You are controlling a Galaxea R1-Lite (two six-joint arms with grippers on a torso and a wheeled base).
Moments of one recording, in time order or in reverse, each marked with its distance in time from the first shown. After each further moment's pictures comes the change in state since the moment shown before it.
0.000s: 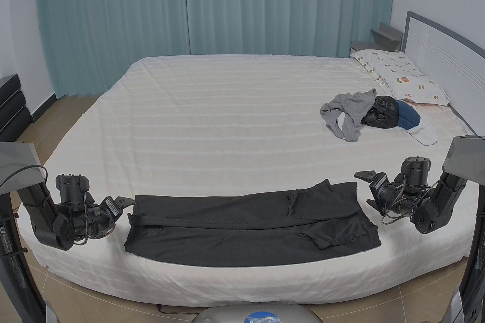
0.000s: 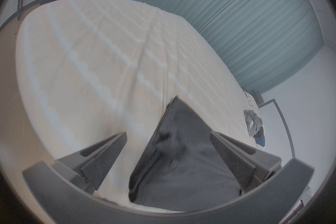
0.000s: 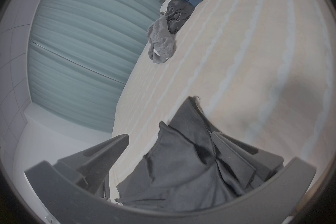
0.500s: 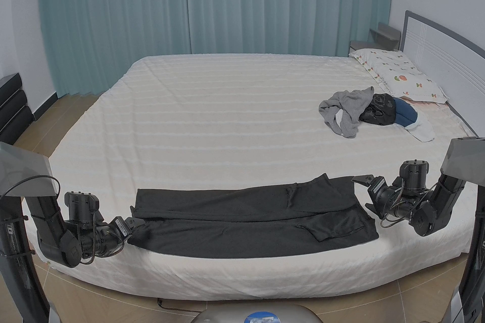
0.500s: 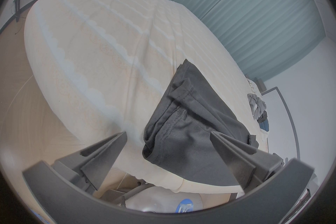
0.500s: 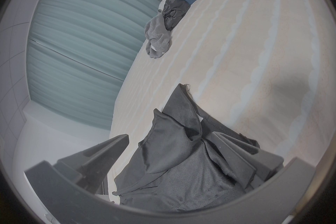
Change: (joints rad) left arm -0.069 0.055 0.139 -0.111 0.009 0.011; right arm 0.011 0.008 0.016 -0.001 0.000 -0.005
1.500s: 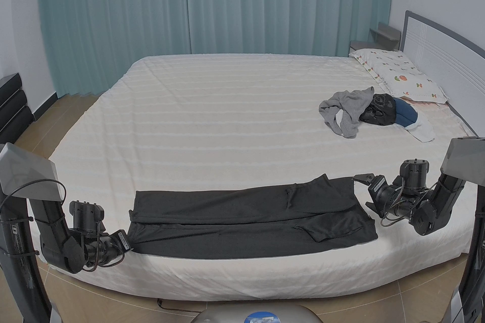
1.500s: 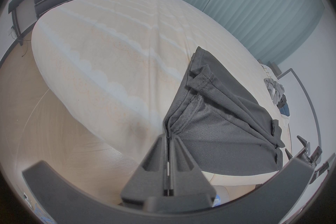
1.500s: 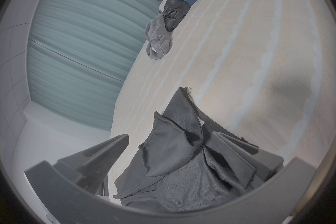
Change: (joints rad) left arm -0.017 0.036 0.042 0.019 0.133 0.139; right arm -0.004 0.003 -0.010 -0.001 0.000 0.001
